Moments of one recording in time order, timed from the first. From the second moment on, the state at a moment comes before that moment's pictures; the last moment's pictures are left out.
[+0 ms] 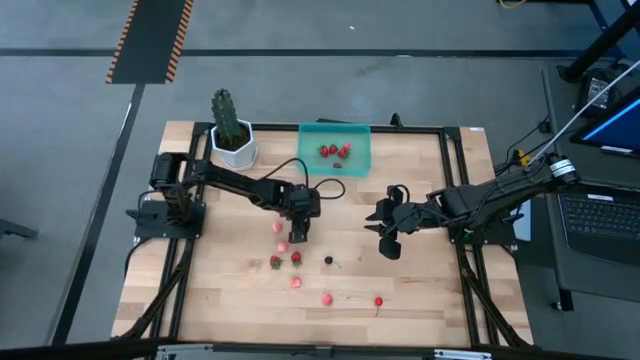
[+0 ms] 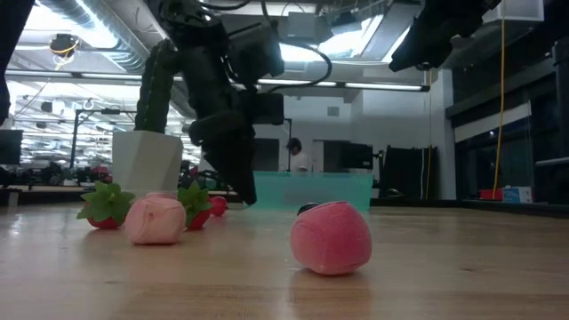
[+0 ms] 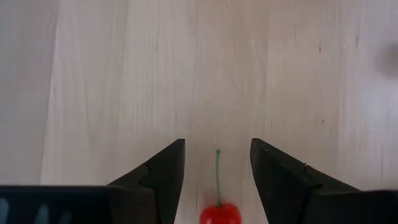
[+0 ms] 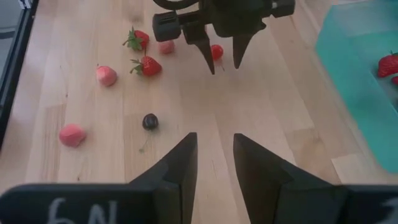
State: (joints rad) left arm 0.03 1.81 1.06 -0.36 -0.03 -0.03; right arm 0.30 1.21 0.91 -0.46 0.30 0.38
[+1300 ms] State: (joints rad) left arm 0.04 1.87 1.06 -0.34 -0.04 -0.07; right arm 0.30 1.21 0.91 -0.45 0.30 0.36
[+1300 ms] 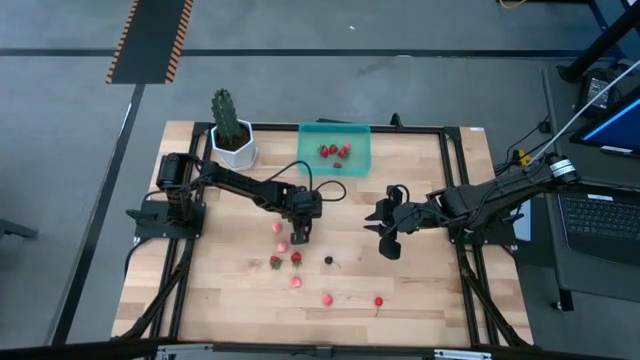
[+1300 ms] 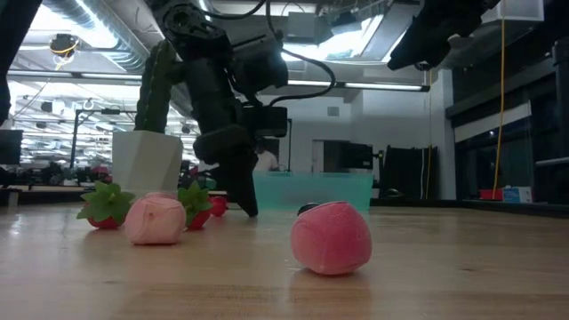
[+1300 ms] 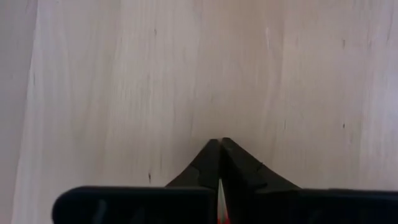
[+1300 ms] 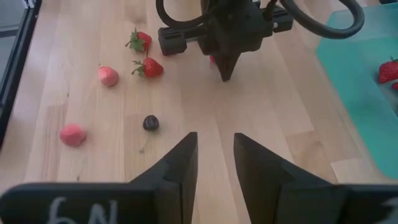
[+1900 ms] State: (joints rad) left arm 0.14 1.74 1.34 -0.56 -0.04 0.02; right arm 0.30 1.21 0.91 -0.45 0.30 0.38
